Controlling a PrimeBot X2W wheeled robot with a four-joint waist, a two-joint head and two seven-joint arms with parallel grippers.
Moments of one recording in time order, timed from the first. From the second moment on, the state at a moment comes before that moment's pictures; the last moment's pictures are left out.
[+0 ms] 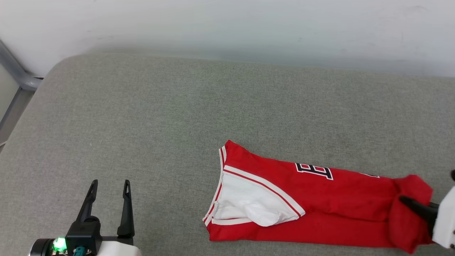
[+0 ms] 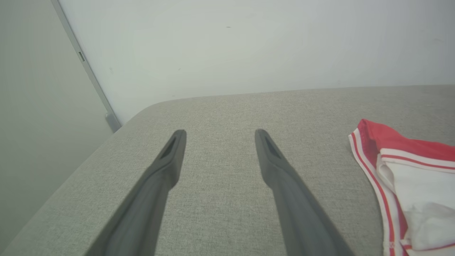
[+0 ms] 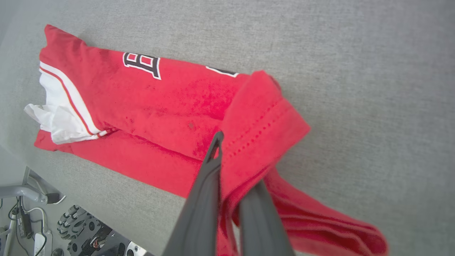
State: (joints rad) left arm 0.10 0.11 0.04 0.00 -0.01 0.02 -0.26; right arm -0.09 -0.65 0.10 0.12 0.94 0.13 0.66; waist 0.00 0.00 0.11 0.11
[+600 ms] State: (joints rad) left arm 0.04 0.10 0.01 0.01 -0.01 0.00 -0.26; right arm -0.33 -0.55 0.45 -0.03 0.86 0.13 0.68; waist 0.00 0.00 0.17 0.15
